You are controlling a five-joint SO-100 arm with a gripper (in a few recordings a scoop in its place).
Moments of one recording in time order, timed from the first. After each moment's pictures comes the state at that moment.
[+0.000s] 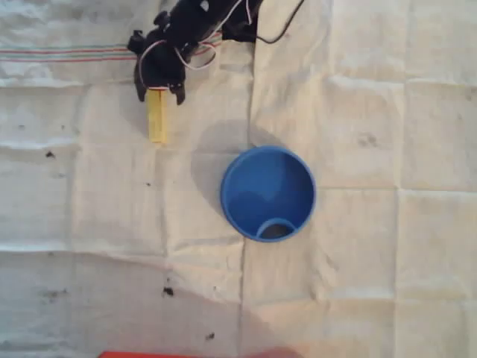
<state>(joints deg) 35.4 110.0 133.0 36.8 -135.5</state>
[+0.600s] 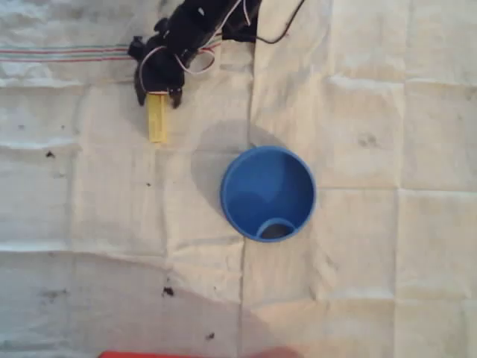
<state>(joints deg) 35.4 102.5 134.9 26.7 -135.5</state>
